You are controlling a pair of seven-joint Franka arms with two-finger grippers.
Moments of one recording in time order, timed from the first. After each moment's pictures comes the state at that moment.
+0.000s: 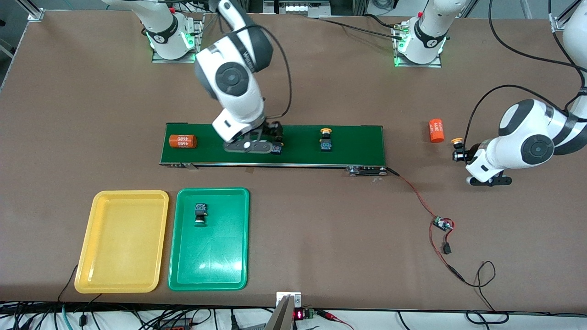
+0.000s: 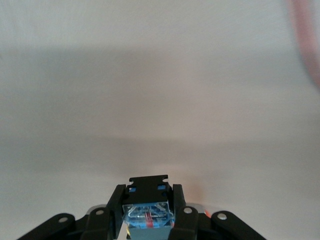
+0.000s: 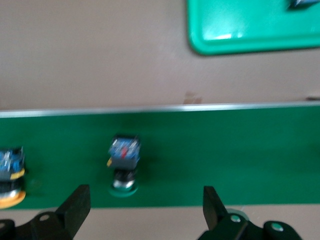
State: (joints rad) left arm 1.12 0.80 -1.21 -1.96 0.79 1.82 -0.48; right arm 0.81 0.43 -0.12 -1.67 0.12 2.04 0.68
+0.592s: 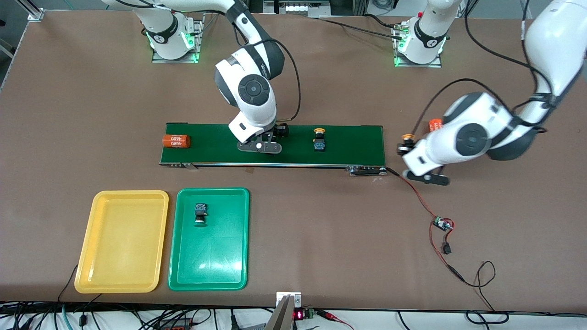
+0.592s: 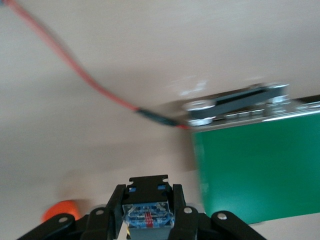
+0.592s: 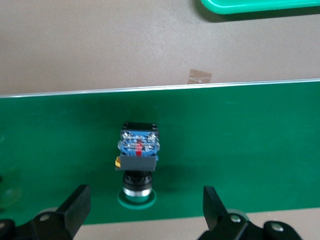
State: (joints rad) left arm 0.75 0.81 -1.24 -1.86 0.66 1.83 -0.59; right arm 0.84 0.52 -0.13 -1.69 0.12 2.10 0.72
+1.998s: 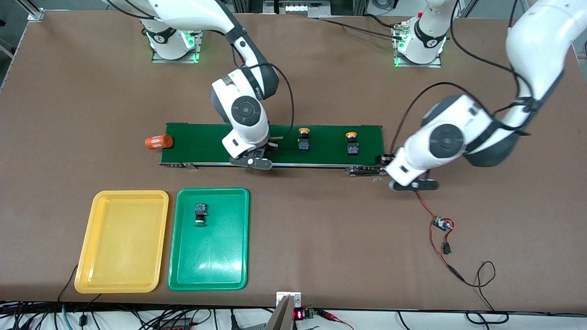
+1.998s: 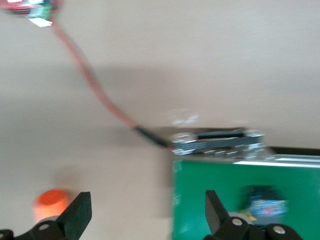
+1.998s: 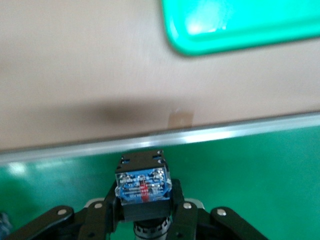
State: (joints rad) left arm 0.63 0.80 -1.18 -1.65 0.66 1.66 -0.74; right arm 0.76 0.59 -0.15 -1.63 0.12 2.15 0.72
